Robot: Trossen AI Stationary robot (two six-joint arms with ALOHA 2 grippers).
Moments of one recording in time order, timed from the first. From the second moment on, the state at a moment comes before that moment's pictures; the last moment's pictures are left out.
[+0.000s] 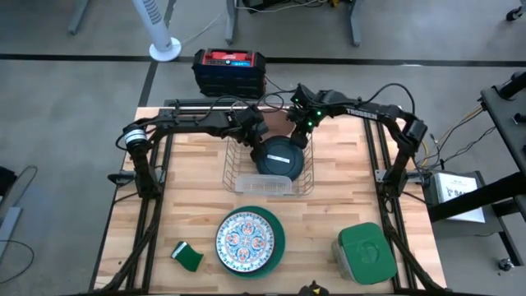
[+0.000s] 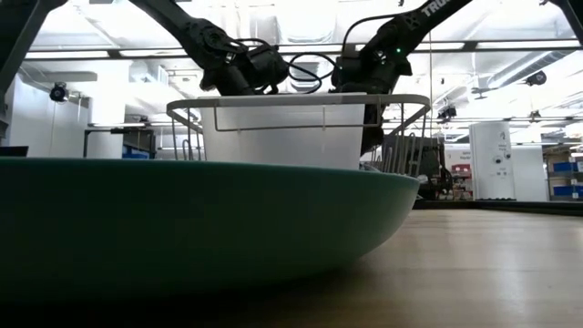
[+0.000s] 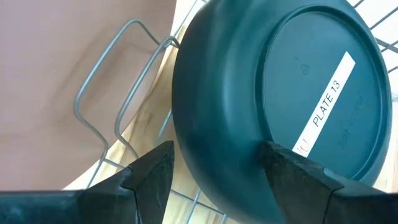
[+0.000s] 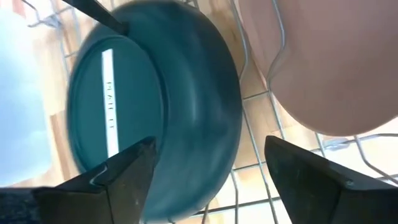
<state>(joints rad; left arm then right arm) 0.43 1.88 1.28 -0.40 0.11 -0.04 -0.58 1.82 1.40 -0.79 -0.35 -0.16</state>
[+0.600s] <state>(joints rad) 0.43 1.89 1.28 -0.24 0.02 -0.08 -0.53 1.83 1.40 -0.83 -0.27 -0.25</state>
